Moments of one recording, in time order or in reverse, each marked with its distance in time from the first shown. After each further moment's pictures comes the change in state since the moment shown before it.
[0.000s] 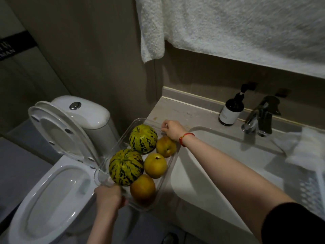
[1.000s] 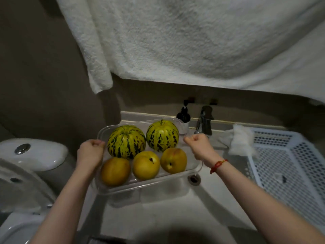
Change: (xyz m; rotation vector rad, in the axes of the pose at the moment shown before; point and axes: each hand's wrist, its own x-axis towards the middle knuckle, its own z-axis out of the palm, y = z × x) left_hand -0.026 0.163 0.056 0.264 -0.209 0.723; right_hand -0.171 0.064 -0.110 0.490 0.566 0.256
